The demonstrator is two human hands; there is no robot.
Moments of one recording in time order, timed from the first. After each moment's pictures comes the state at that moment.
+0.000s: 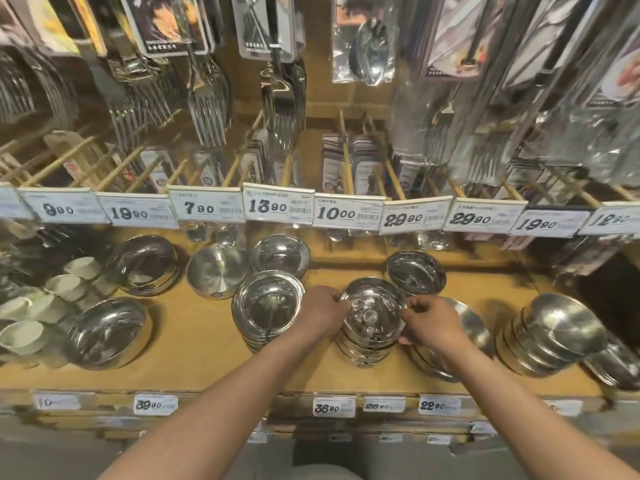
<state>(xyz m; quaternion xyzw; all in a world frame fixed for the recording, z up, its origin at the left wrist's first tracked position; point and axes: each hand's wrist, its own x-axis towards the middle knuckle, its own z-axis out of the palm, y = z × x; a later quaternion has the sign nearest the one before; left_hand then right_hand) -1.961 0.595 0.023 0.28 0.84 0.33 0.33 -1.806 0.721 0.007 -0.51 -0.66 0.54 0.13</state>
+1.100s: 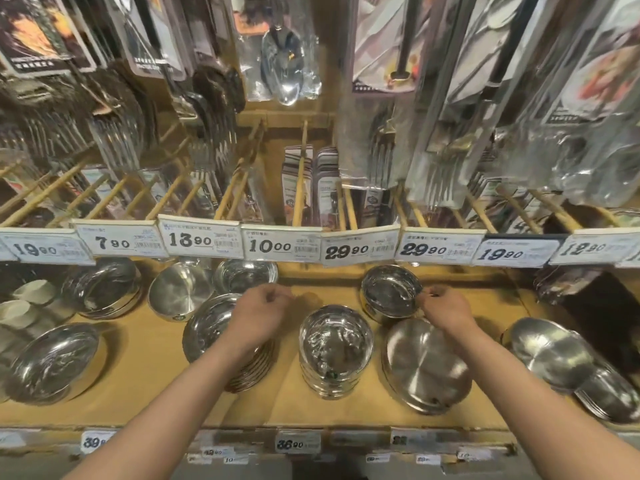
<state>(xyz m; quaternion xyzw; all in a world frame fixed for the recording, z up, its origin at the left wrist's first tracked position) -1.992 0.602 0.037 0.20 0.82 0.45 0.28 -1.797 0.845 0.000 -0.56 -0.72 0.39 0.12</state>
